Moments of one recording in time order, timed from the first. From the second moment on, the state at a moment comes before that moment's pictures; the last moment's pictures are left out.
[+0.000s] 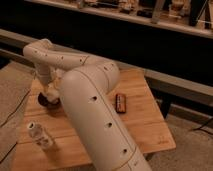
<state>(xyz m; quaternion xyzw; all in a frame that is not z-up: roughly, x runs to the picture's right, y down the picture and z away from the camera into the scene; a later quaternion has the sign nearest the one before) -0.306 0.008 0.816 -0.36 0.11 0.38 0.85</state>
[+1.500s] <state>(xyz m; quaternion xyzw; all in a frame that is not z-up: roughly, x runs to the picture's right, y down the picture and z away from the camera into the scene) -0.287 -0.002 0.801 -0.36 0.10 0.40 0.84</state>
